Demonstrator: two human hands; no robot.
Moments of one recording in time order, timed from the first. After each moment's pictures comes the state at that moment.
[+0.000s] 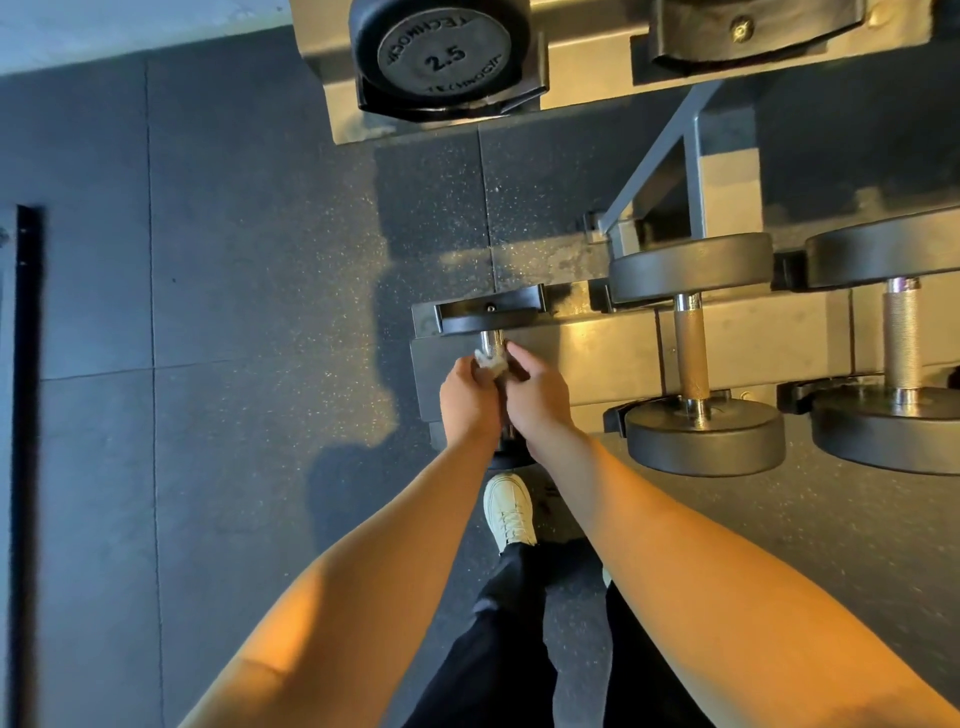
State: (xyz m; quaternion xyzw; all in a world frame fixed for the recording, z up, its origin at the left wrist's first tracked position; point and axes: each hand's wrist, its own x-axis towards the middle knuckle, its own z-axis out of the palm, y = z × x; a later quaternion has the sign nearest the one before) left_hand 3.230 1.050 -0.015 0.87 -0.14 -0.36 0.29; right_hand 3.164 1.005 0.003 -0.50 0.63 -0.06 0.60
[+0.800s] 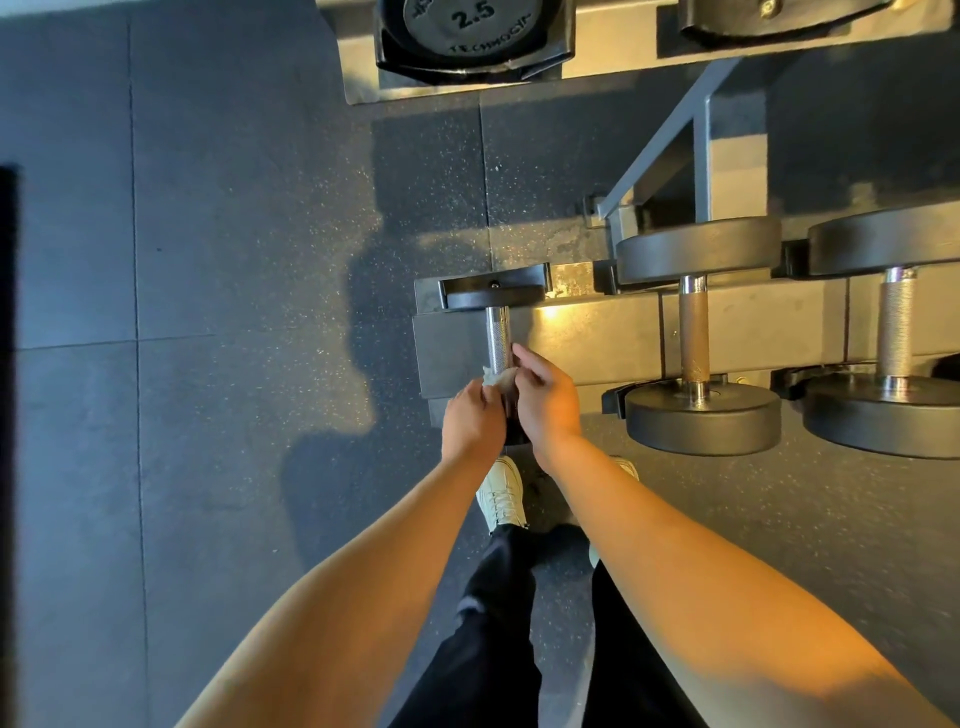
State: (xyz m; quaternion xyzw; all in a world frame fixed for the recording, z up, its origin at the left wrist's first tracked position) left_hand 3.216 1.091 -0.003 0.85 -0.19 -0.44 0.21; right_hand 3.148 1.037 0.010 -0.39 0.63 -0.14 0.66
